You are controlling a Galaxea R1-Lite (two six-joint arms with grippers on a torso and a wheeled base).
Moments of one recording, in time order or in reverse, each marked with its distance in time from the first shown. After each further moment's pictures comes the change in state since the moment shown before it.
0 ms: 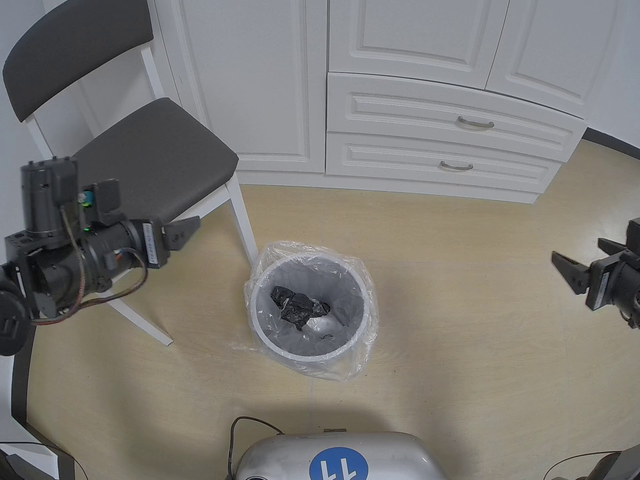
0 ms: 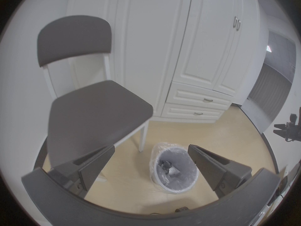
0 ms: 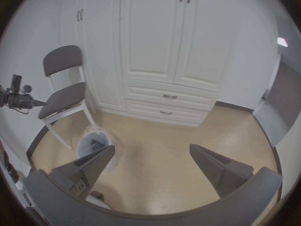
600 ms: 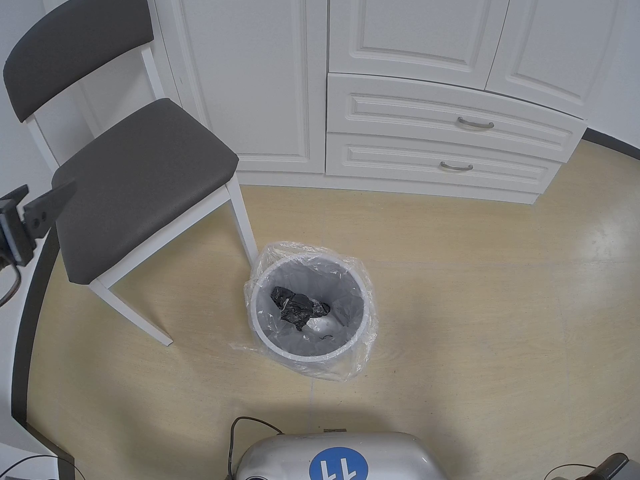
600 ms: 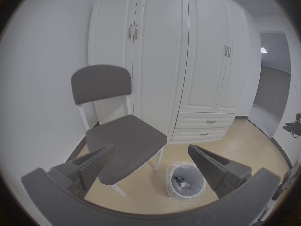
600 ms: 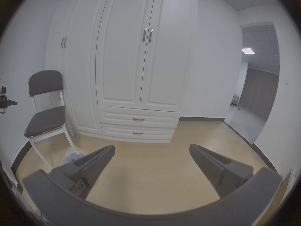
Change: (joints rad) left arm 0.131 -0.502 0.040 0.199 -0.001 0.106; right arm -0.341 -0.501 0.007 0.217 0.091 -0.043
